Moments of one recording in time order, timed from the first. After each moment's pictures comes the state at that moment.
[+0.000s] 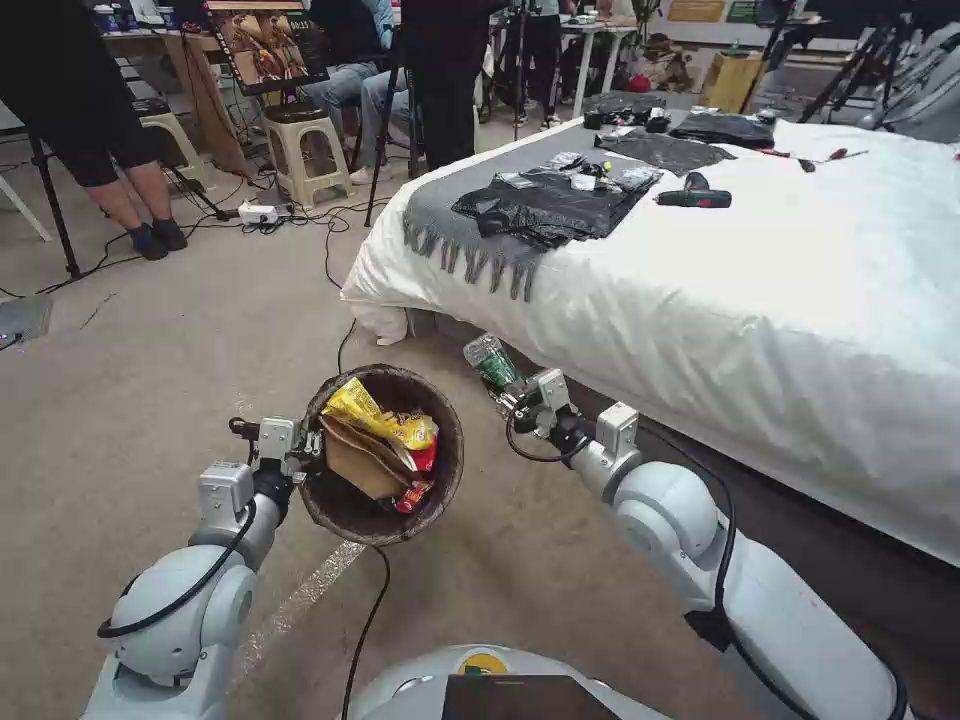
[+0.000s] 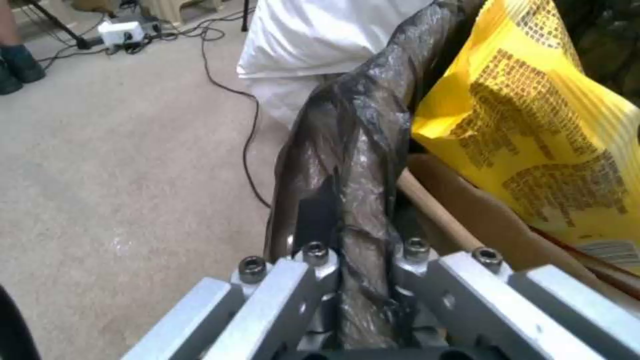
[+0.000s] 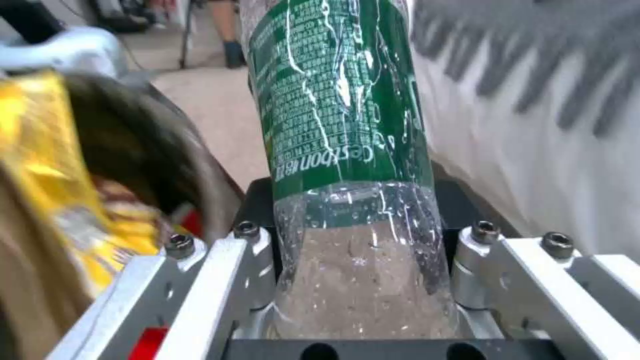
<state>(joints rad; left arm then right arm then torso) 1.57 -1.34 -0.70 -2.39 -0.21 0.63 0.06 -1.08 0.96 0.11 2.22 0.58 -0.45 0.07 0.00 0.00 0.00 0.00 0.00</state>
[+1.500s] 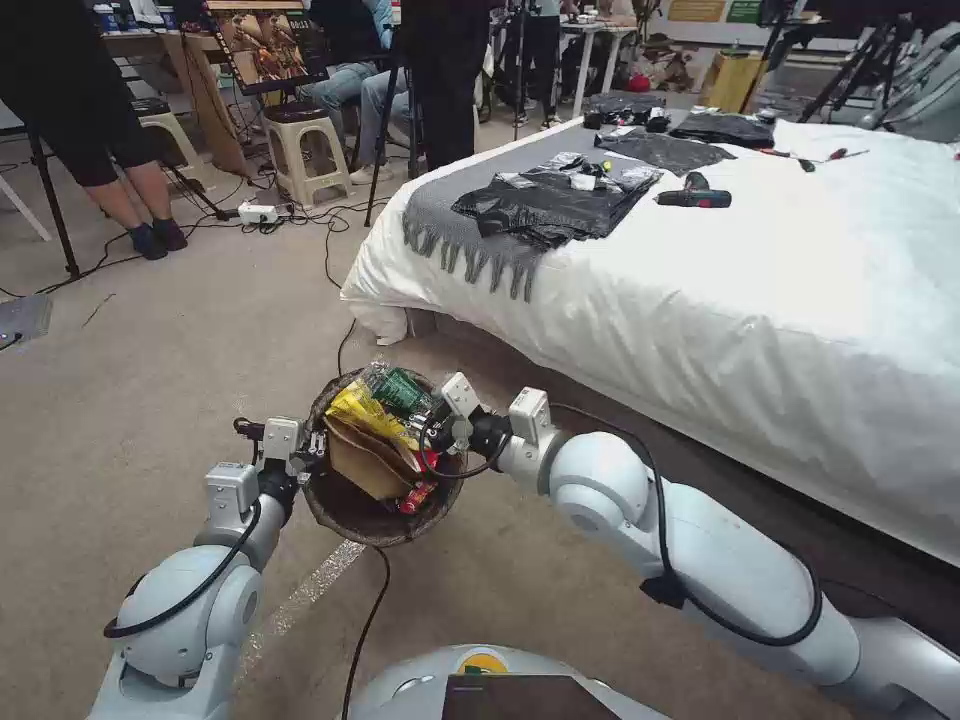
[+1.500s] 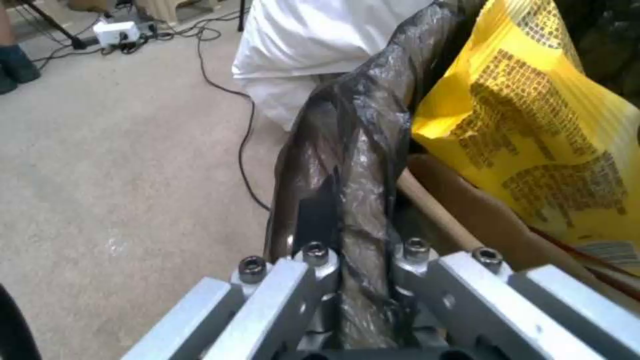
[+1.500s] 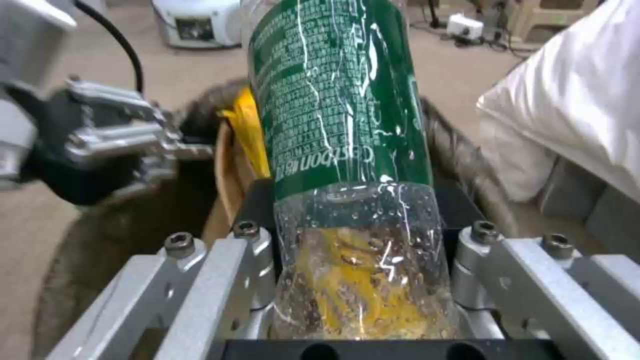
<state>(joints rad) 1.57 -1.35 -0.69 -2.39 -0.20 0.63 0.06 -0.69 0.97 -0.31 2.15 0.74 -0.56 0.09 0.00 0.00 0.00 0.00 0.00</state>
